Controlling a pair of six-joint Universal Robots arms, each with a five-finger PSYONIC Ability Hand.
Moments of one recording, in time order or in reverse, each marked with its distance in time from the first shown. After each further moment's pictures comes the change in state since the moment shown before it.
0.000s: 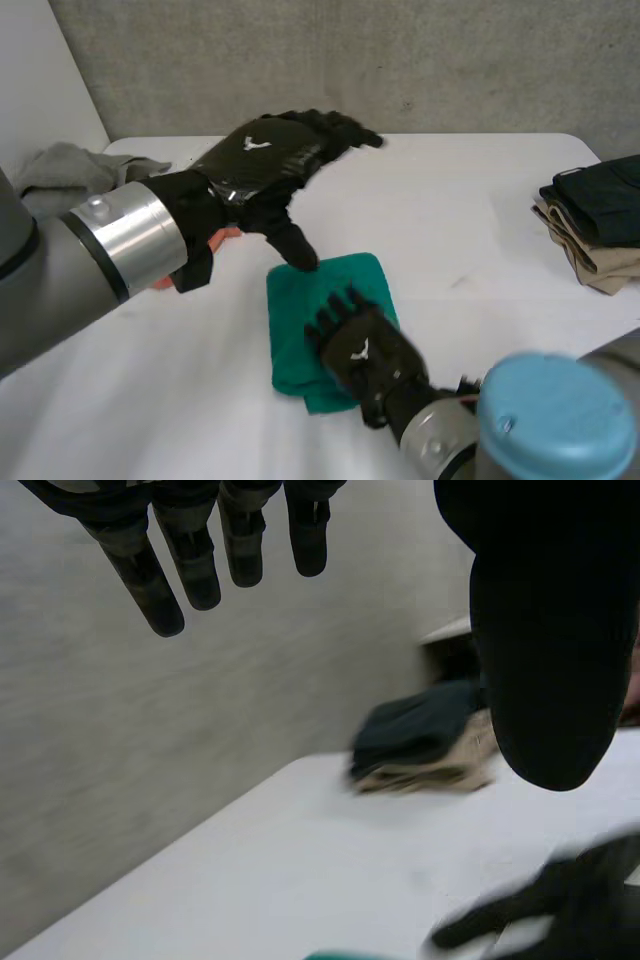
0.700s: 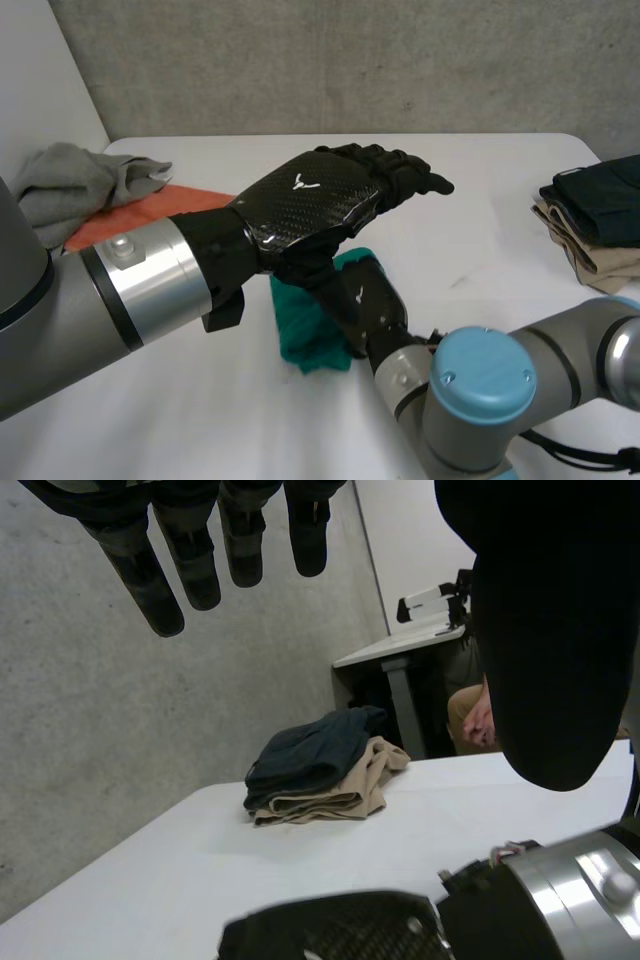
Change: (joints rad) left arm -0.074 0.026 -0.048 0.010 0.089 0.002; right arm -0.056 0.288 -0.176 -0.334 0.043 0.067; left_hand 0.000 0.000 0.000 0.000 0.000; right_hand 0.813 0.931 0.929 0.963 0.882
